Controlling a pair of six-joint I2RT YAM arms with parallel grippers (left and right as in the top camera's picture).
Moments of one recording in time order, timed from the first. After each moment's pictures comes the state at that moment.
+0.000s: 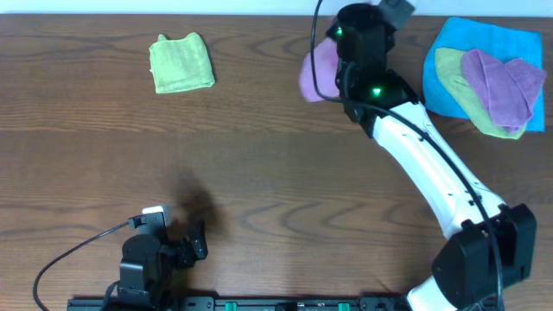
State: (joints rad) left arm -0.17 0.04 0.20 -0.87 0.05 -0.39; right arm 0.41 1.75 1.51 -0.01 0.65 0.75
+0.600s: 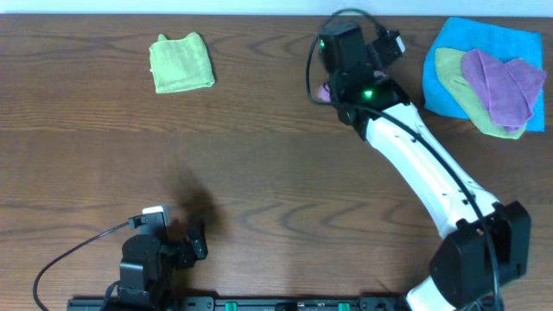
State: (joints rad) left arm -0.17 0.04 0.20 -0.87 0.05 -0.39; right arm 0.45 1.76 1.51 -0.33 0.49 1.34
